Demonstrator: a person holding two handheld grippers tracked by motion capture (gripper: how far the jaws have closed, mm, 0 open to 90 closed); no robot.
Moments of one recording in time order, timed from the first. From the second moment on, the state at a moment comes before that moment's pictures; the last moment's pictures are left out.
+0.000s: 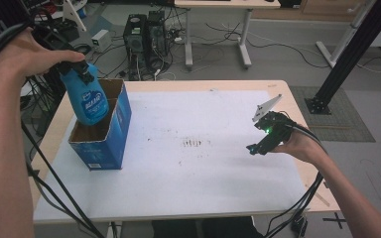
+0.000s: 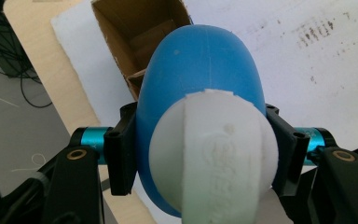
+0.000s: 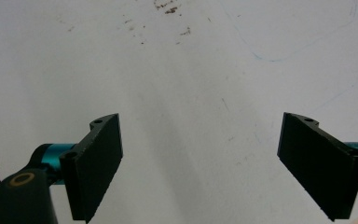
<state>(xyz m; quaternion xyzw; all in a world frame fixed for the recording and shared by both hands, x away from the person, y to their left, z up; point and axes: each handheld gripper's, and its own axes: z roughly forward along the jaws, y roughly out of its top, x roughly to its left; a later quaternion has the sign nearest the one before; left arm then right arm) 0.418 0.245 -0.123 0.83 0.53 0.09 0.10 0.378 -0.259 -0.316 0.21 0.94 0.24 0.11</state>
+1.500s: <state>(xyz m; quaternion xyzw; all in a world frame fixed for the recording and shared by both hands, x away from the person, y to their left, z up) 0.426 0.255 -0.244 0.85 0.51 0.04 0.08 0.371 -0.257 -0.340 0.21 0.95 0.22 0.10</state>
